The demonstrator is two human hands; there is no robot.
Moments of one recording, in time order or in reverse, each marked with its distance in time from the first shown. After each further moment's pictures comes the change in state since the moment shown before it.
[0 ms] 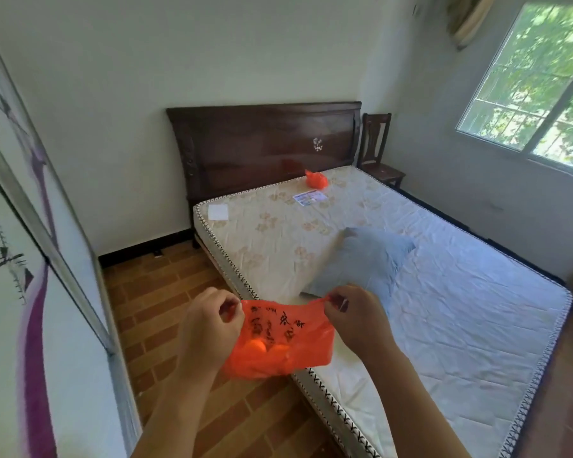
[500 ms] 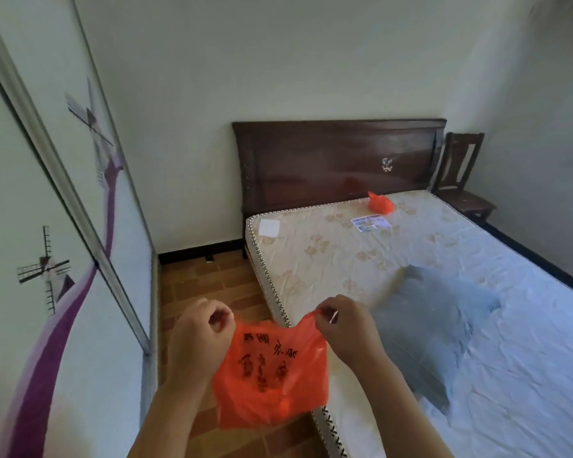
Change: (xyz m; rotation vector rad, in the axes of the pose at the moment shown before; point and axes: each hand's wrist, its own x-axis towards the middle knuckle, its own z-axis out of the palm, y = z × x) left_hand 0.100 -0.034 0.039 0.135 0.149 -0.198; right_hand 0.177 -0.002 0.070 0.115 -0.245 -0.183
